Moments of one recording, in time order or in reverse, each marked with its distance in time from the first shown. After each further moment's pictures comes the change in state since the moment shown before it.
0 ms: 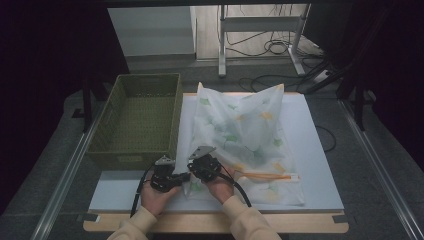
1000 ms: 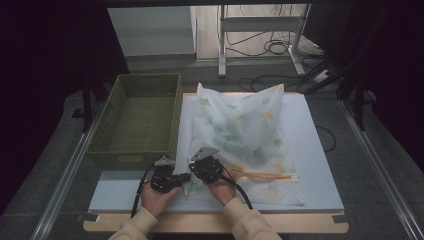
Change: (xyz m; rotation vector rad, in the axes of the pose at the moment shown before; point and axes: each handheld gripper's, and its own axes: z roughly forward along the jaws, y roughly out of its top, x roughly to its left) left arm -0.002 -0.002 -0.001 -0.022 -0.008 -0.018; right arm 0.002 -0.004 -0.007 -0.023 -0.018 -0.006
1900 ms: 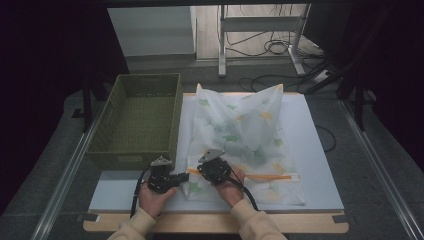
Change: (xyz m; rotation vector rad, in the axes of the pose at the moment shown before) left arm 0.002 -0.001 -0.009 -0.008 -0.019 -0.011; right arm -0.012 -0.017 -0.010 0.045 -0.034 0.000
